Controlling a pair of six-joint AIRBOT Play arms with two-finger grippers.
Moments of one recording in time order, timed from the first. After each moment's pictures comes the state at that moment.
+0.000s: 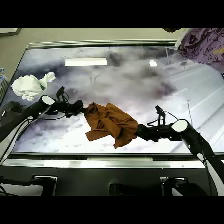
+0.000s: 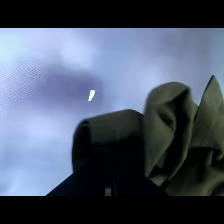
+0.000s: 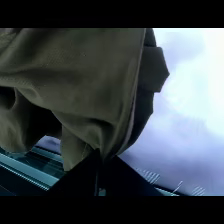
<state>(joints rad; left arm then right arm) -0.12 -1.61 1.07 0.75 -0.77 -1.49 0.13 -1.07 0.59 -0.76 0.96 1.46</state>
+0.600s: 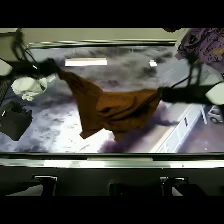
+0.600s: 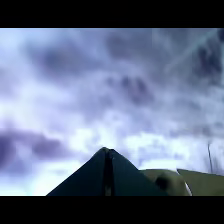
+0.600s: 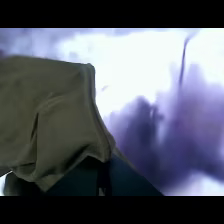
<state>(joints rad) -0.03 -1.37 1.63 1.15 -0.96 -1.63 0.07 -1.02 1.30 -1.26 1.15 1.62</state>
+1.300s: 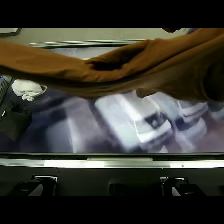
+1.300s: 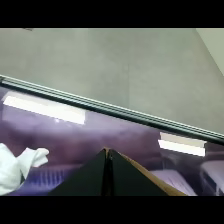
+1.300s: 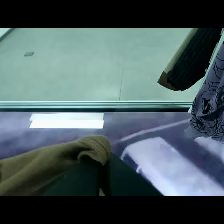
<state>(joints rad) -0.01 -0.90 2.01 1.59 -1.29 -1.85 0.06 -0.83 1.99 -1.52 1.30 1.65</state>
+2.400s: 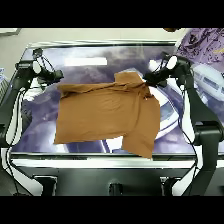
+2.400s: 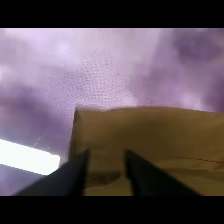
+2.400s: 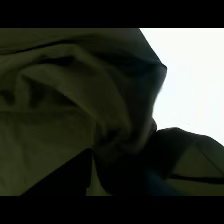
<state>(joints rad) -0.02 -1.91 1.93 1.60 -1.06 -1.85 0.06 -1.96 2.00 -1.29 1.23 1.81</state>
